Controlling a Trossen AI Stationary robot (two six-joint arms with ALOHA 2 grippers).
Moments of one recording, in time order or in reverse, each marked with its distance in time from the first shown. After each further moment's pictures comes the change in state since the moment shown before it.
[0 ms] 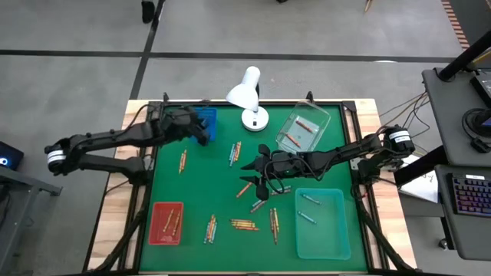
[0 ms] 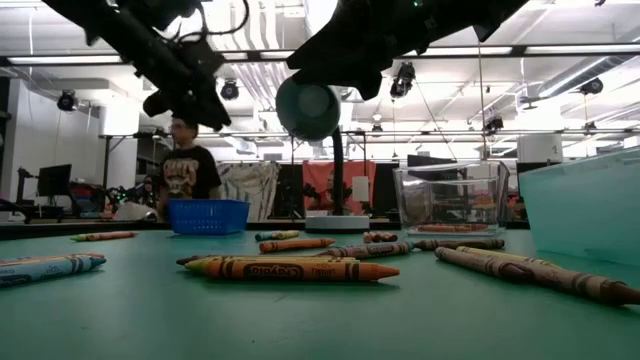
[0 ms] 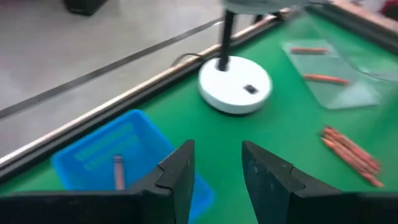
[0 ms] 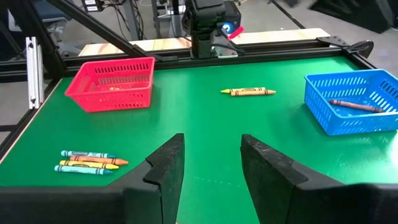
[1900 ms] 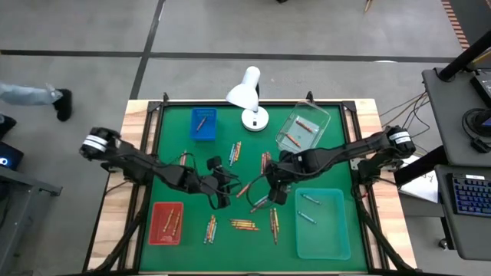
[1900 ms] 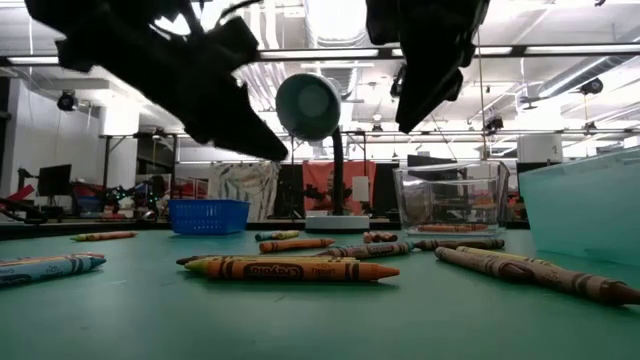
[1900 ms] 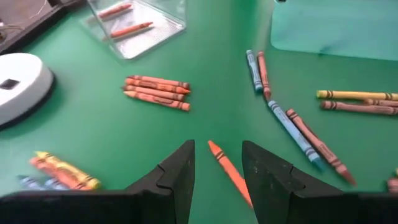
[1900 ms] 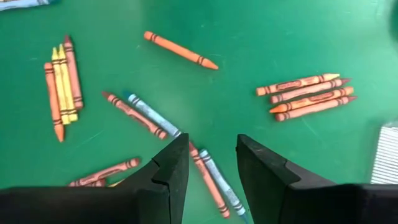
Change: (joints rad) left arm -0.623 0.560 -0.013 0.560 -0.130 0.081; right arm 0.062 0.000 0.289 -1.060 -0.009 0.347
